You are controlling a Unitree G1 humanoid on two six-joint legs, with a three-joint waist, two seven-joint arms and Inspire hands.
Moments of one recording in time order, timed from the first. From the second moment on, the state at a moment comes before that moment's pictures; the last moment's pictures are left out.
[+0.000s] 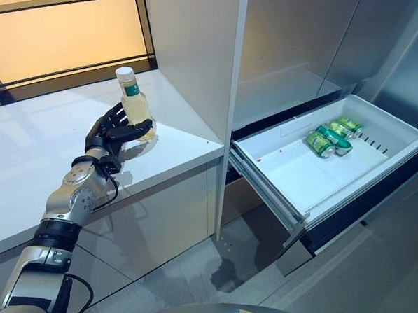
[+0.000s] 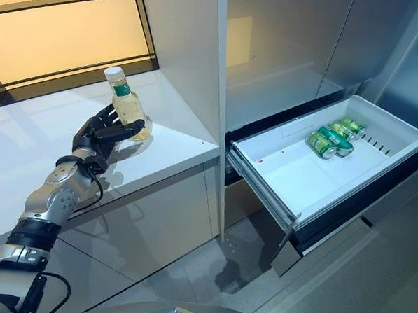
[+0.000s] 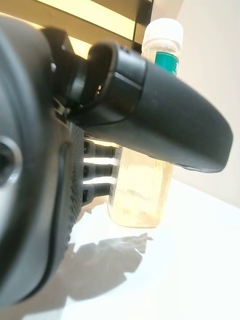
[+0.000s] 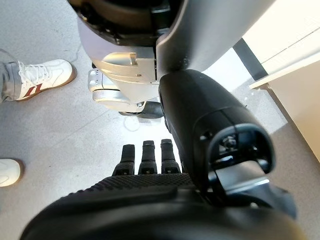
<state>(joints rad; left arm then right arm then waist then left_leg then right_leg) -0.33 0.60 0.00 0.29 -0.80 0.15 0.14 0.06 -0.29 0.20 1.24 0.21 0.20 0.12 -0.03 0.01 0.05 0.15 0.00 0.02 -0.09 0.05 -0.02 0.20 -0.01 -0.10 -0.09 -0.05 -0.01</state>
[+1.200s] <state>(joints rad) -0.42 0.60 -0.03 0.29 -0.83 0.15 0.17 0.05 -0.29 0.21 1.24 0.21 0.20 0.13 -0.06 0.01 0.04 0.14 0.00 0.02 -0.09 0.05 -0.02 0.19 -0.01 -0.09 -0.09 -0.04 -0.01</state>
